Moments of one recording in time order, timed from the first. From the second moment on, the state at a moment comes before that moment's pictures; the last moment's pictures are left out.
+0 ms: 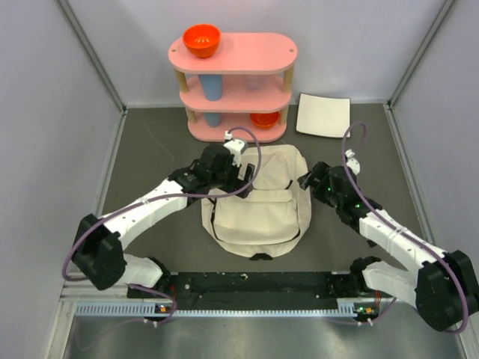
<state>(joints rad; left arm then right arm) -0.69 1.40 1.03 -0.34 0.04 -0.20 0.41 1.03 0.51 -0.05 0.18 0.86</state>
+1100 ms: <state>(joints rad) -0.31 1.62 0.93 -0.12 0.48 -0.47 0.49 1.46 0.72 -0.04 -0.07 0.86</state>
